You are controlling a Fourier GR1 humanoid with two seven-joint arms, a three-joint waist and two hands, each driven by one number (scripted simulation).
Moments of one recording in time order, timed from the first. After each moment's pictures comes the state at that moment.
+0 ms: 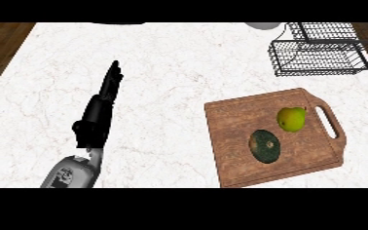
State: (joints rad) left arm -0.19 0.22 -0.30 -1.55 0.03 0.36 0.02; right arm 0.79 -0.64 -0.11 -2.38 0.43 -0.30 0.32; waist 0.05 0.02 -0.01
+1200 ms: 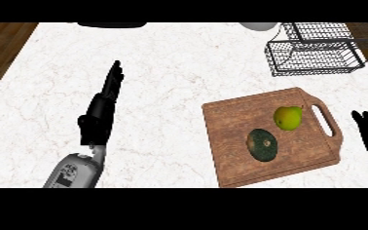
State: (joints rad) left arm -0.21 0.19 -0.28 -1.51 0.02 0.36 0.03; right arm 0.13 -0.87 0.36 -2.31 0.61 -0.02 1.13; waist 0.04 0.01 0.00
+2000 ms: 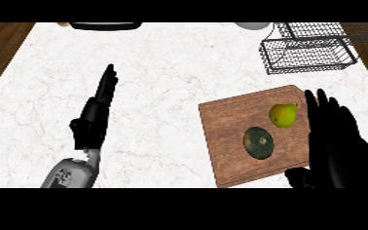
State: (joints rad) left arm -0.17 0.19 -0.25 -1.52 0.01 0.34 0.02; right arm -0.13 -0.61 0.55 -2.10 0.96 0.15 1.16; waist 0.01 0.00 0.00
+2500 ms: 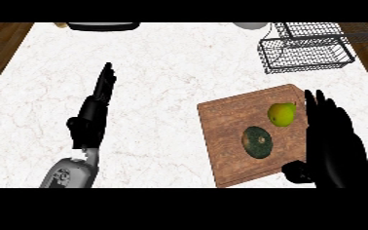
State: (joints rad) left arm -0.17 0.18 -0.22 -1.53 -0.01 0.33 0.04; right arm -0.08 -0.48 0.45 -2.03 1.01 0.19 1.08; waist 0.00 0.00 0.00
